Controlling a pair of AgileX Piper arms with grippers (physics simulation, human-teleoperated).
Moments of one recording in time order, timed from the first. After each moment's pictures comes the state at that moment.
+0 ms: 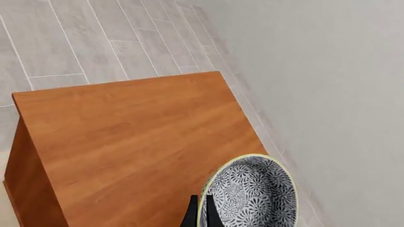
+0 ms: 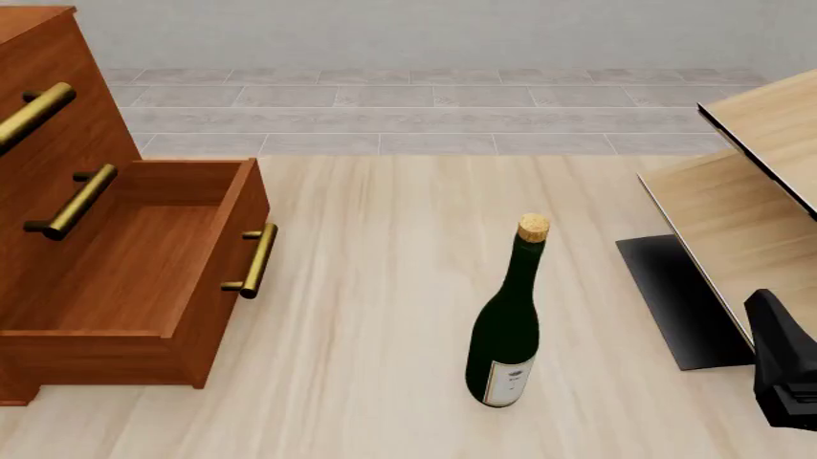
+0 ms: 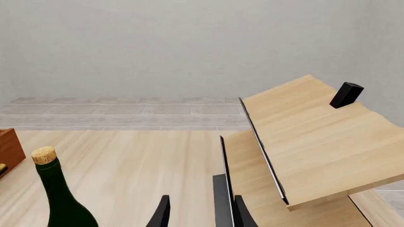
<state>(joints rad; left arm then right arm) 0.61 1.14 -1.17 0.42 -0.75 0.00 0.01 0.00 0.00 0.00</state>
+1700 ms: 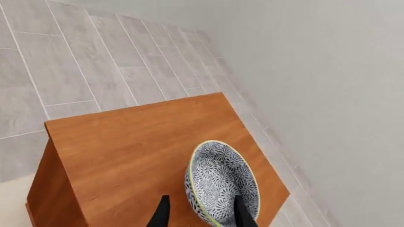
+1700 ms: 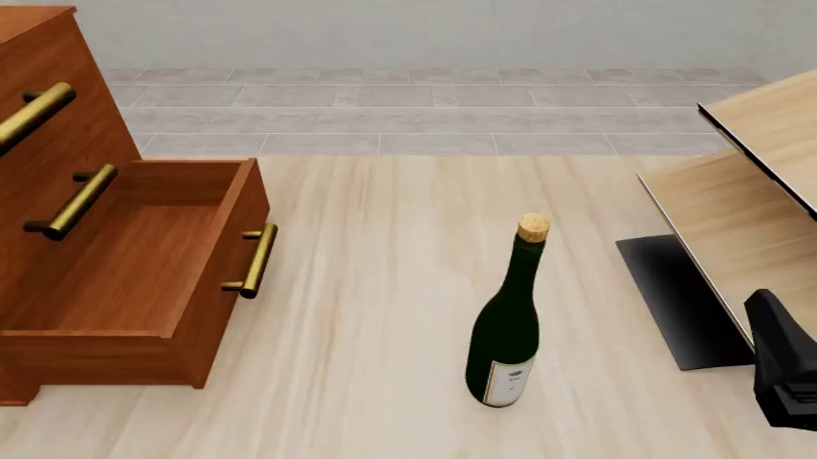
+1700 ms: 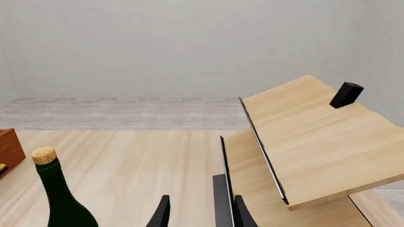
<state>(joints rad) 0.68 1.12 -1.17 0.39 -0.66 0.00 0.01 0.00 0.00 0.00</state>
